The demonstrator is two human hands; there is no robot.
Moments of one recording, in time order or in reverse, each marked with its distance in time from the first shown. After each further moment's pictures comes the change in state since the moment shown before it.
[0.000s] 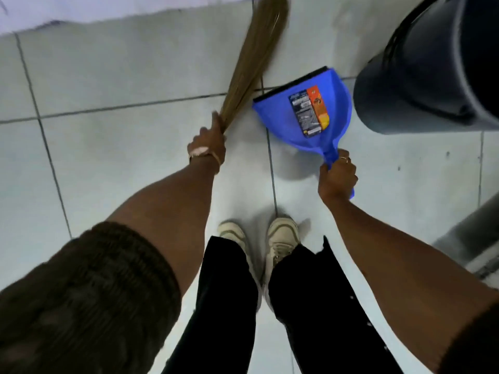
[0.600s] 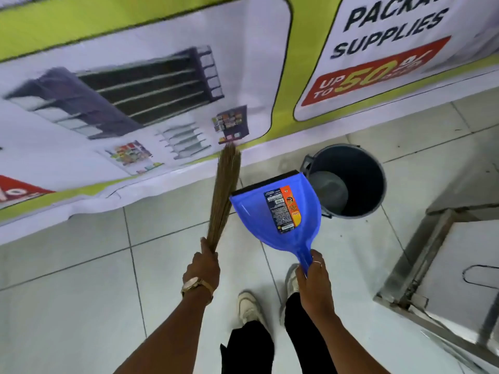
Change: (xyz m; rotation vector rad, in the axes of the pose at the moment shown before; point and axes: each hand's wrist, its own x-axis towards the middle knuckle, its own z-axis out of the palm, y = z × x) left_hand -0.278 0.050 -0.252 0.028 0.050 -0.055; right_hand -0.222 -0.071 -0.304 0.432 -0.087 -0.045
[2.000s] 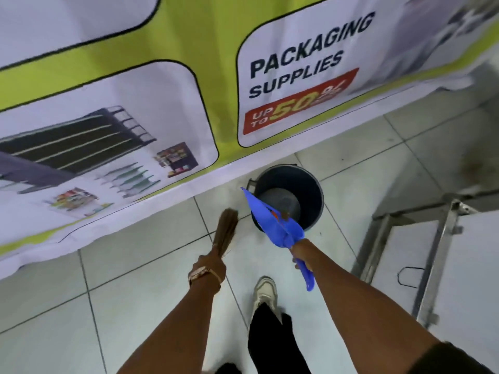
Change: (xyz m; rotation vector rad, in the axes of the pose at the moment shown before) left_hand -0.027 0.200 -0.009 0.123 -0.179 0.115; right_hand 0.146 0.002 -0.166 0.133 -0.401 0.614
